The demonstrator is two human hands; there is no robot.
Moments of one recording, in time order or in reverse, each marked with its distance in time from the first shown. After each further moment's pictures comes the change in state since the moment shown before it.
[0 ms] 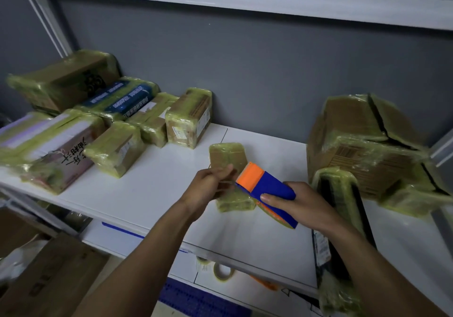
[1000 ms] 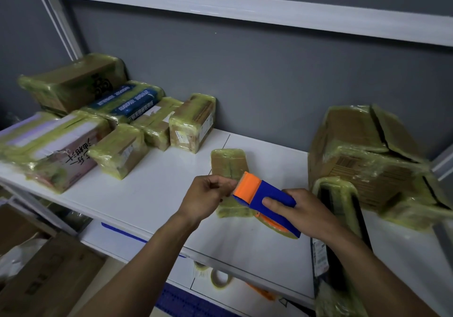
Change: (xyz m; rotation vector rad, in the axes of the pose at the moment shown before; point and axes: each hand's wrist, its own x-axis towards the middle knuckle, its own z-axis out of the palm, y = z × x) left_hand -0.013 -0.005 0.002 0.112 0.119 0.204; right_hand -0.004 -0.009 -0.006 -0.090 0.000 -0.069
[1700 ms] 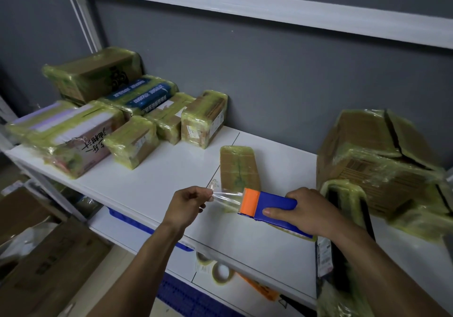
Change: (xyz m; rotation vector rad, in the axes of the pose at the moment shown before) left_hand -0.018 -0.063 -0.039 -0.049 0.233 -0.118; right_hand 0.010 -0.006 -0.001 -0.393 -0.035 0.083
